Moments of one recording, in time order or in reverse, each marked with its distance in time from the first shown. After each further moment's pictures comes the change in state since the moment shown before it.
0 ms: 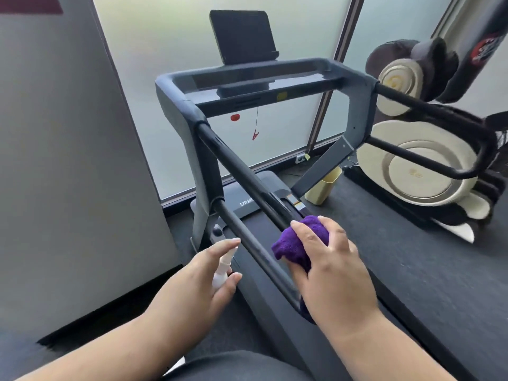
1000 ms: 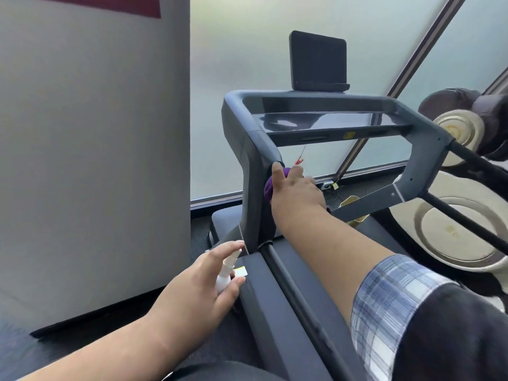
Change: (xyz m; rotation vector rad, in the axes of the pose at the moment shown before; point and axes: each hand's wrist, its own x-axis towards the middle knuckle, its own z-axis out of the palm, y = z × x) left_hand 0.084 -0.124 -0.072 -0.099 0.138 -0.105; right_hand 0.286 -0.170 0.115 -0.392 -0.412 -0.075
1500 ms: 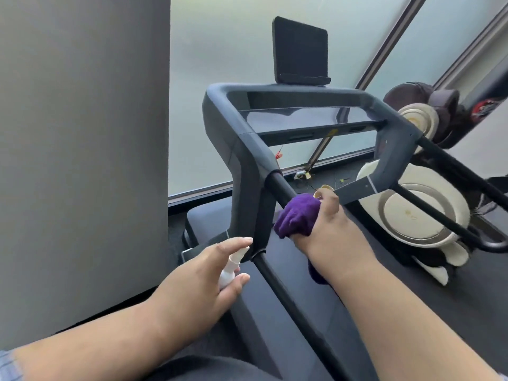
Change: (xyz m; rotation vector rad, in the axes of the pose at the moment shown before) left_hand 0.064 -0.038 -0.017 -0.089 -0.165 0.145; right_hand -0.050 0.039 0.007 0.400 0.067 0.183
